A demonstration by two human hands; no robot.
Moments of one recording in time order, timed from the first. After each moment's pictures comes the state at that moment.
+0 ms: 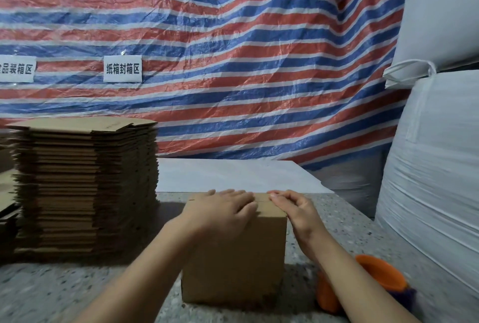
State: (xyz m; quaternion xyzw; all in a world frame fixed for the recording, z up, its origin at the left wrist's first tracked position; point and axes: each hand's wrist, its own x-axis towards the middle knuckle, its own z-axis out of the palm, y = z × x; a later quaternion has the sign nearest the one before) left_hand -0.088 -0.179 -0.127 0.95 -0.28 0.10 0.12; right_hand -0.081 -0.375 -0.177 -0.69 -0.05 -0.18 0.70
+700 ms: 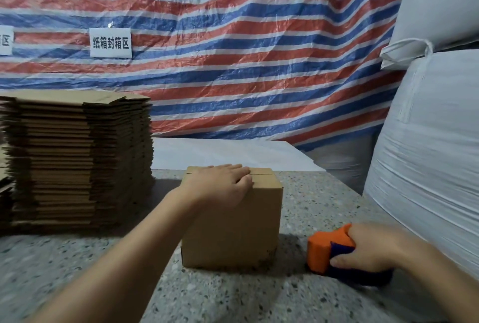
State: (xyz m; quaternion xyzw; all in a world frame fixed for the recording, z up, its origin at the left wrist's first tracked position) left_hand -0.088 -0.182 -0.127 0.95 -0.29 0.10 0.06; right_hand -0.174 -0.476 -0.188 -0.99 0.08 0.08 -0.07
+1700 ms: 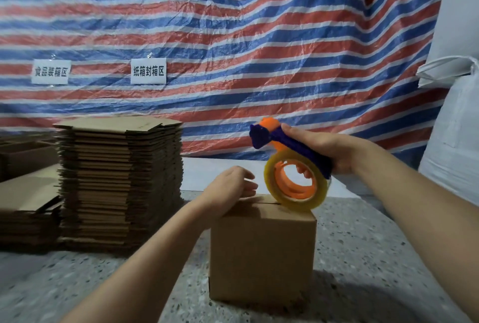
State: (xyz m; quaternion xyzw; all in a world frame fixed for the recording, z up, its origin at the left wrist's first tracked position) left_hand -0.074 -0.158 -0.105 0.77 -0.13 0.00 0.63; right_hand -0.084 -0.368 -0.021 -0.87 -0.09 0.00 0.49
